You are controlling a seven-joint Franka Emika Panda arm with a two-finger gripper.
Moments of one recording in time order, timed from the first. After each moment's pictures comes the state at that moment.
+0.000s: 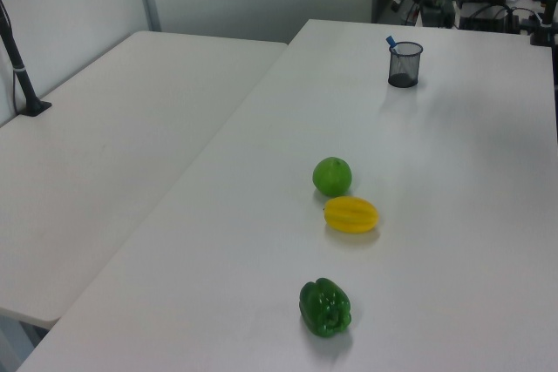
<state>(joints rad) -0.07 0.19 -0.31 -1.68 0.18 2.25 -0.14</state>
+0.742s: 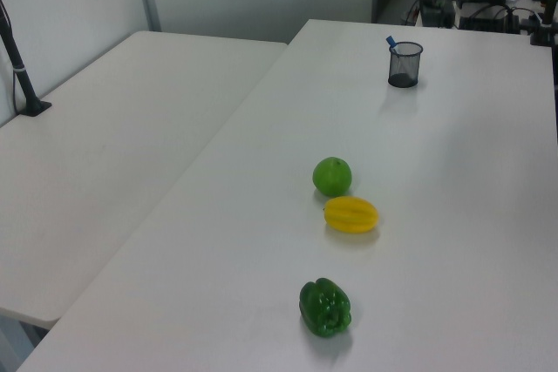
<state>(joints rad) -0.06 0.09 -0.15 -1.48 0.19 1.75 0.15</state>
